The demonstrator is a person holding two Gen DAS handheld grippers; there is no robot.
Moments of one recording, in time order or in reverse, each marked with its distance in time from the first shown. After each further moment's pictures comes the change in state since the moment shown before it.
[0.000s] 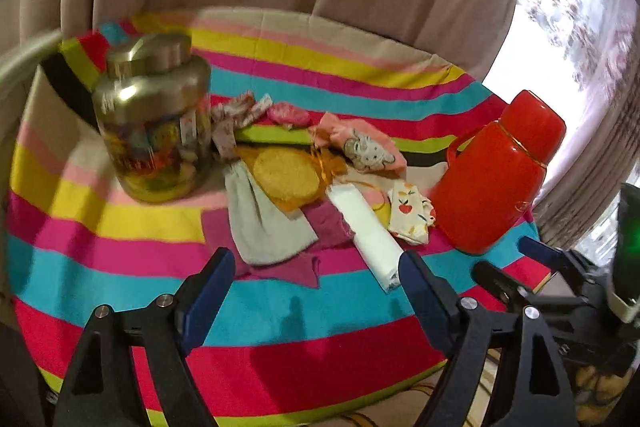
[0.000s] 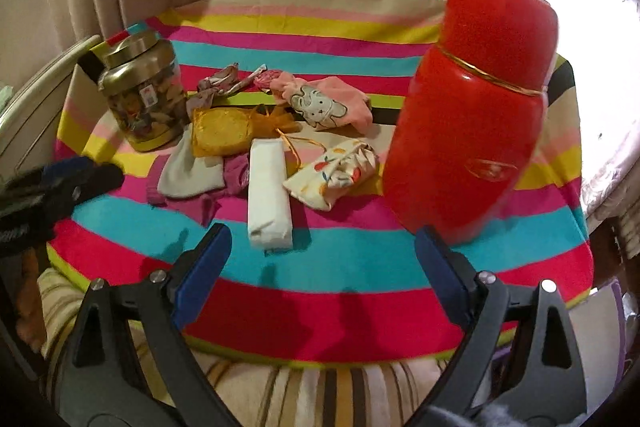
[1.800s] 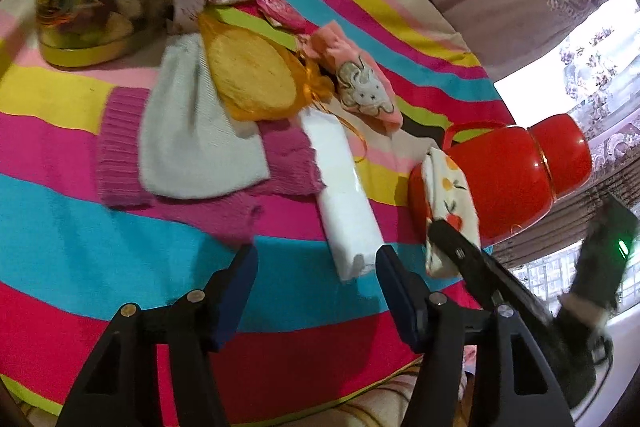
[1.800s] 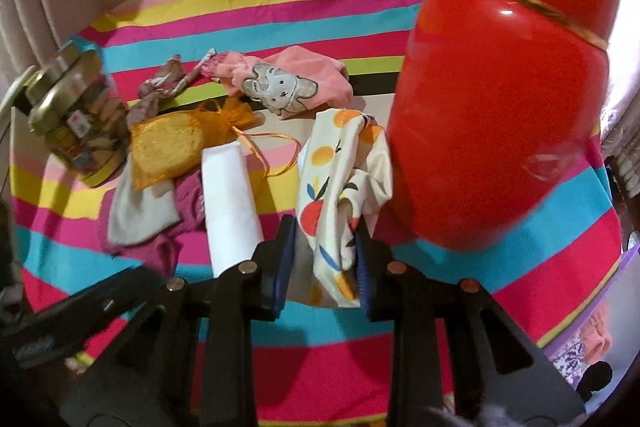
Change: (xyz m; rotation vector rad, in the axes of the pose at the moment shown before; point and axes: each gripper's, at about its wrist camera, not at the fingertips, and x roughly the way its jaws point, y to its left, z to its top) left arm 0.095 0.010 -0.011 -0.306 0.242 -0.228; right arm 0.055 -0.012 0.011 0.150 0.109 -0.046
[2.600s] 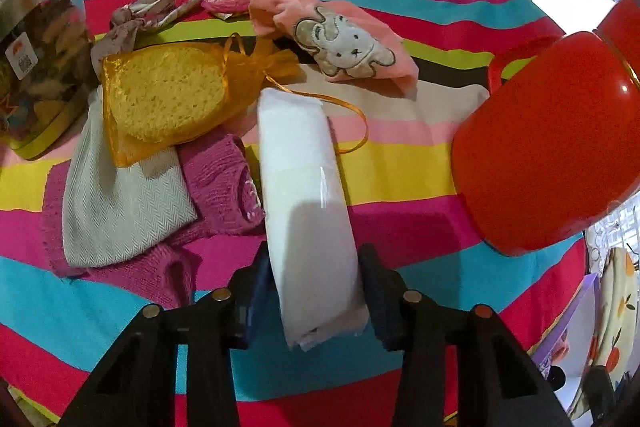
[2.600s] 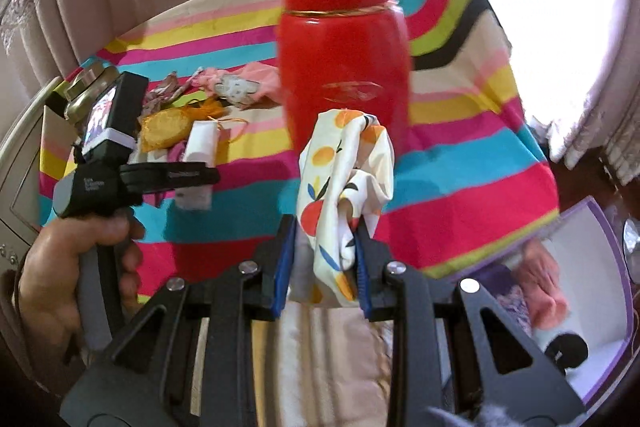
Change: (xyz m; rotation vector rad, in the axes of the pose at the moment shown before) left arm 0.068 -0.066 0.004 0.230 0.051 0.349; right arm -0.101 -0.084 -0.062 0.062 -0.067 -0.010
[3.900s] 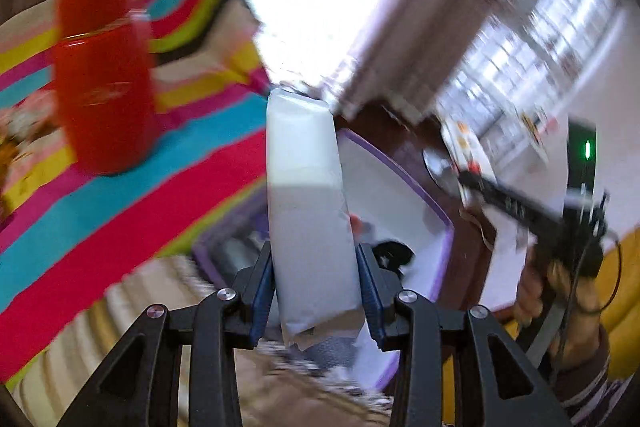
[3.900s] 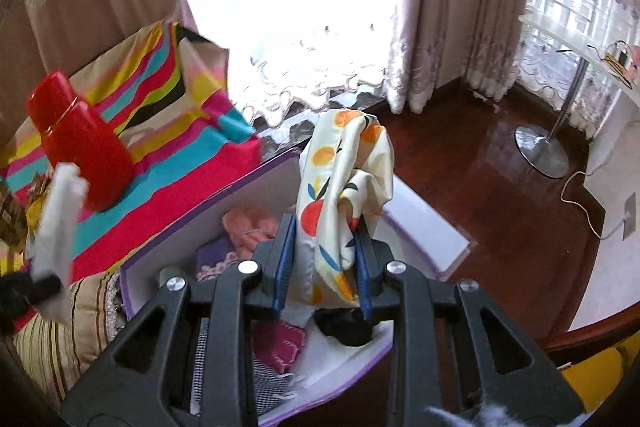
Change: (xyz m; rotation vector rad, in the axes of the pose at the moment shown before) left arm -0.130 -0.252 -0.162 0.576 0.016 -0.491; right arm -0.138 -0.260 -0.061 0.379 -0.079 -0.387
